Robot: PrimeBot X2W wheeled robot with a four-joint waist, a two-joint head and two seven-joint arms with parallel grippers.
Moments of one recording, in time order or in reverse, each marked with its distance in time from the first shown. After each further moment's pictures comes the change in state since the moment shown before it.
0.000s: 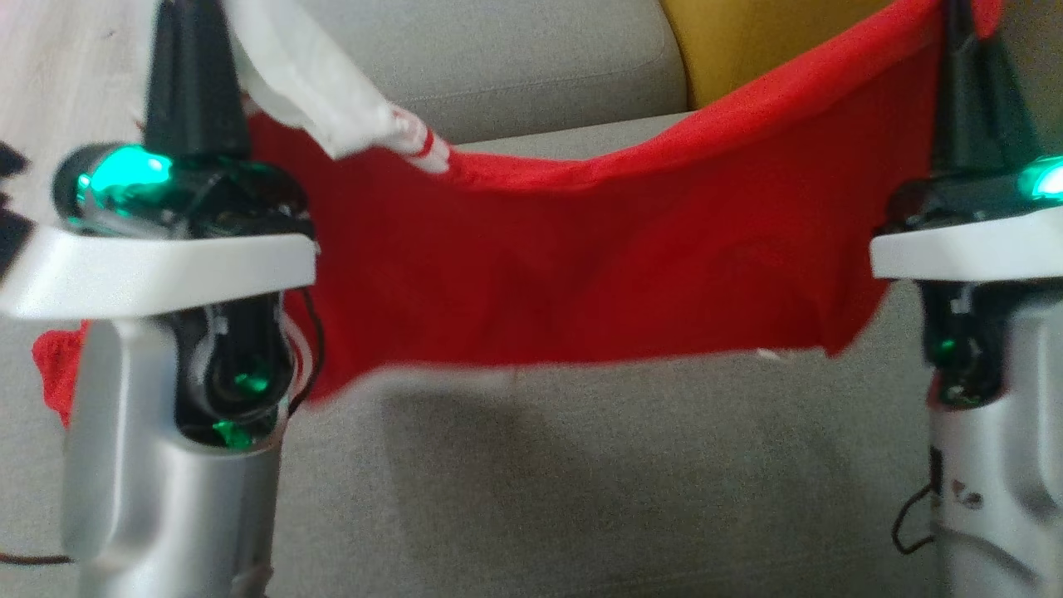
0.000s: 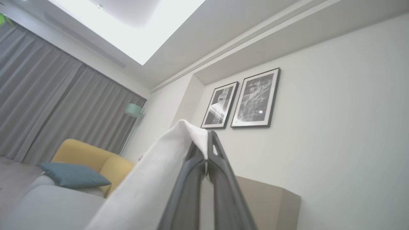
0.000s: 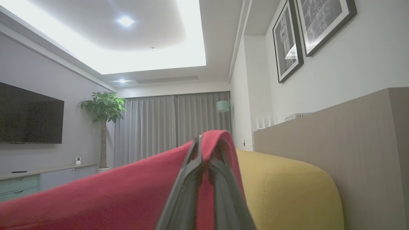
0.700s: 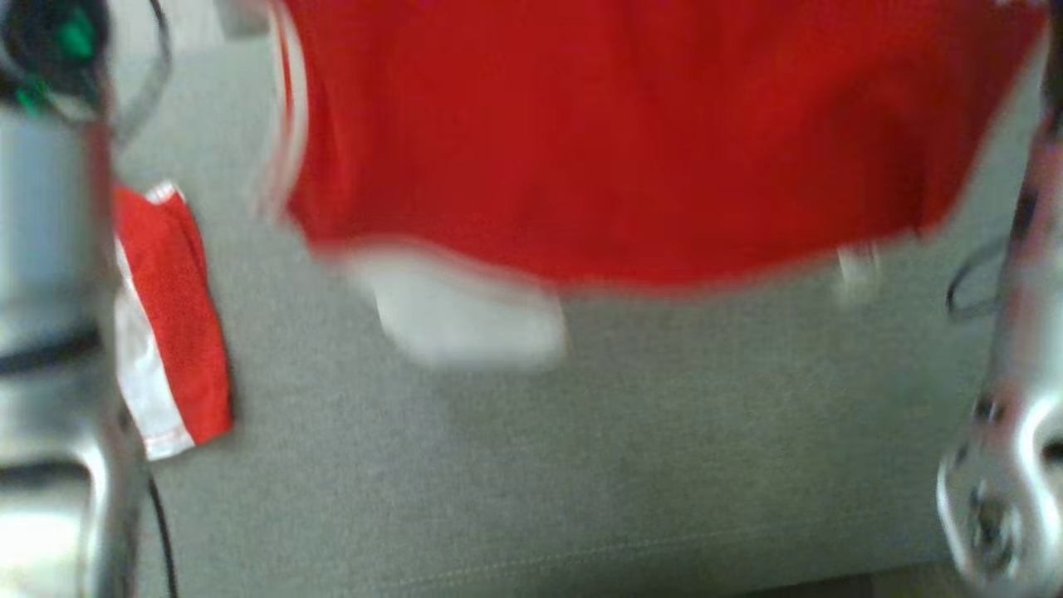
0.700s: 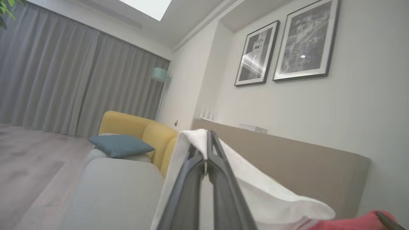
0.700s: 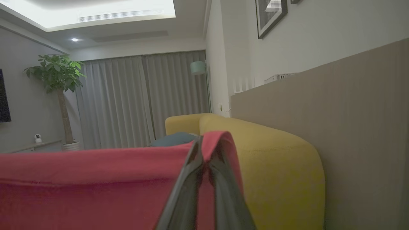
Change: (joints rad) left arm -0.542 0.137 0.025 0.397 0.019 -0.007 0.251; right arm -0.473 -0.003 -0.168 0.313 -0.072 0.000 0.198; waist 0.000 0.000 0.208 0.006
